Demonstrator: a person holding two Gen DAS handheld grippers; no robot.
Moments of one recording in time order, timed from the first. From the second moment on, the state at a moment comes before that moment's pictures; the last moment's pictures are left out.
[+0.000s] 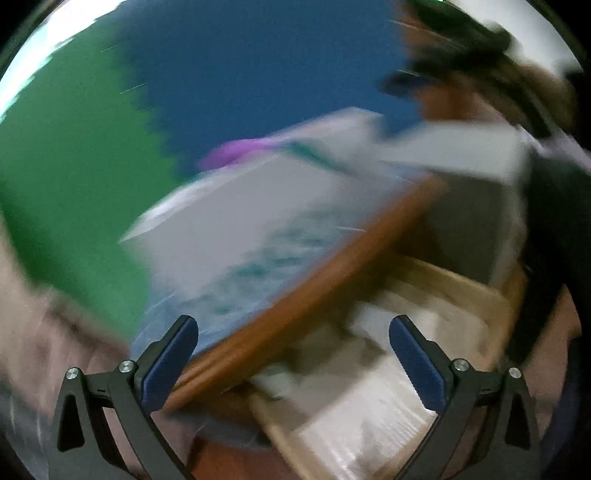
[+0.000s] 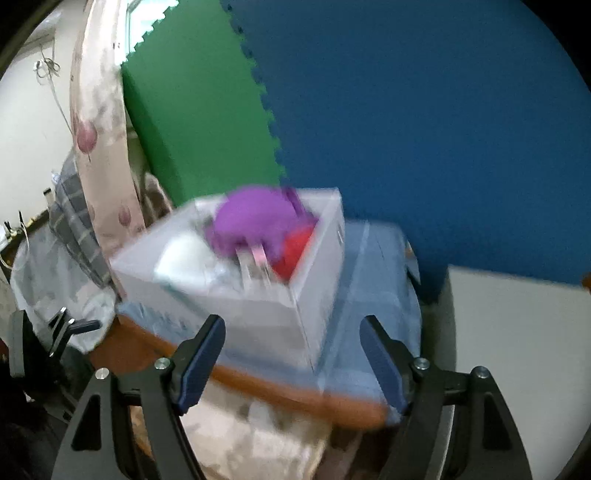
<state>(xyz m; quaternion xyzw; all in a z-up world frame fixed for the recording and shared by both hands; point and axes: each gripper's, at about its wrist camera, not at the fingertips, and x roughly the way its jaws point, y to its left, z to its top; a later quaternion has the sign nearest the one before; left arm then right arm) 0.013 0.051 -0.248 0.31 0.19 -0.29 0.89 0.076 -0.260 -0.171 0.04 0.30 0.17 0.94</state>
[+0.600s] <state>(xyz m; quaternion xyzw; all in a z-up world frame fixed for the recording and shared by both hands) 0.067 -0.077 -0.360 0.35 0.30 -0.48 0.75 0.046 -0.262 -0.247 0.04 0.34 0.21 0.92</state>
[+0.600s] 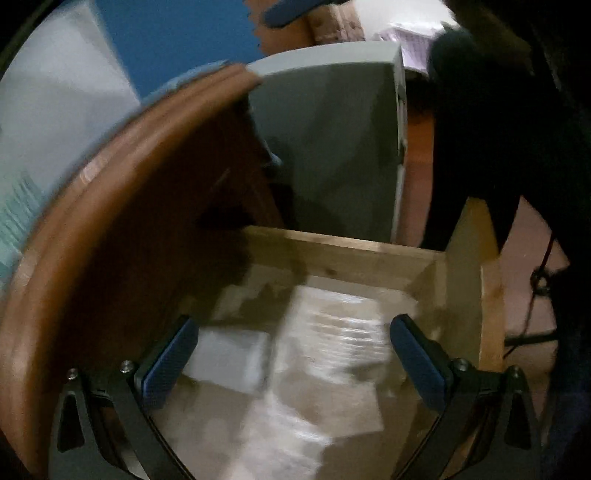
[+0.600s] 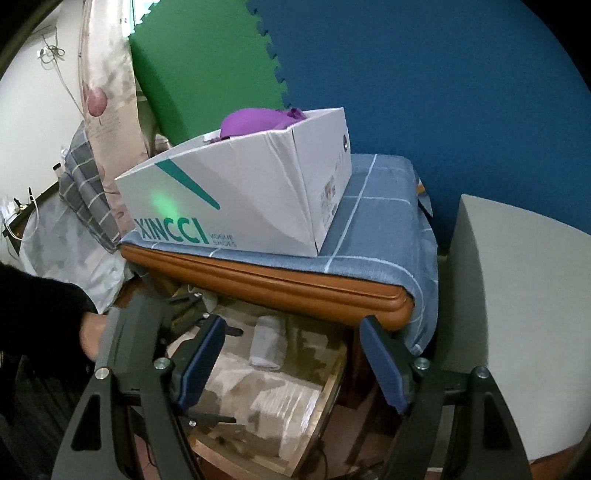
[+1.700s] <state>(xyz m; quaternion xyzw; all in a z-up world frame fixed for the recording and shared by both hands) 0.081 -0.060 -0.407 0.37 0.32 -0.45 0.74 0.069 -0.246 -0.277 0.04 0.39 0.21 0.90</state>
